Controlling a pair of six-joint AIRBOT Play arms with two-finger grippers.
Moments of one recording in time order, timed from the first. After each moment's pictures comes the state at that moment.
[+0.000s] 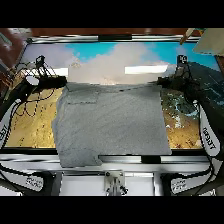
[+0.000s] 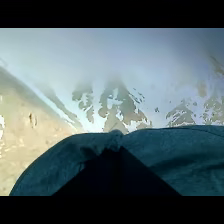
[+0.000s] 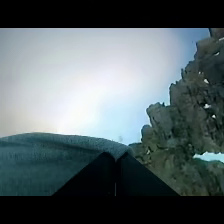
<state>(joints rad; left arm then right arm) 0.04 -1.67 1.34 0.93 -0.55 -1.22 -0.05 -1.66 1.30 1.80 -0.45 -1.67</state>
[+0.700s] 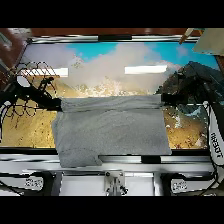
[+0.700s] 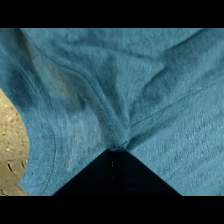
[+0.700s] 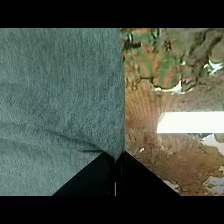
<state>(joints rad) 0.10 -1.57 1.28 1.19 -1.33 -1.23 -0.10 -1.57 1.30 1.72 -1.15 -1.66</state>
